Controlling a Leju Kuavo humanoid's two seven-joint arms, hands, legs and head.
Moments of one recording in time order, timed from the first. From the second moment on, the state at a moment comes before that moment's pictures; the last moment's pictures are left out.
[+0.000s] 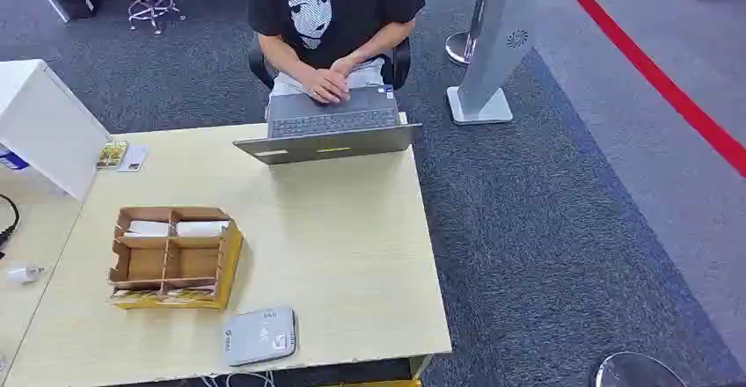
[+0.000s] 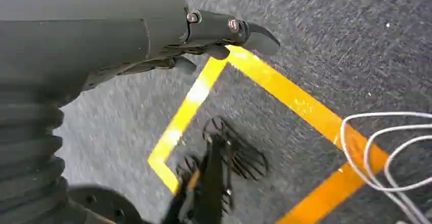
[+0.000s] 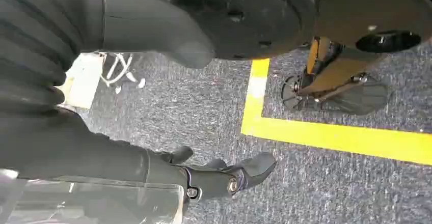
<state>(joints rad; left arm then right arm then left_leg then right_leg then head) -0.07 -0.08 1.37 -0.23 -0.52 0.00 -0.14 -0.01 0.16 -0.76 -0.22 0.89 -0.02 -0.05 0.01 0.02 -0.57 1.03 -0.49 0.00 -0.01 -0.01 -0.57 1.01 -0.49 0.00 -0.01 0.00</state>
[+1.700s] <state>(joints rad) -0.05 -0.11 1.48 -0.94 0.18 -0.83 -0.70 -0.03 0.23 -1.14 -0.27 0.83 -0.02 -0.07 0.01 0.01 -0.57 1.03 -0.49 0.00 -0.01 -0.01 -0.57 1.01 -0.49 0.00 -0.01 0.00</state>
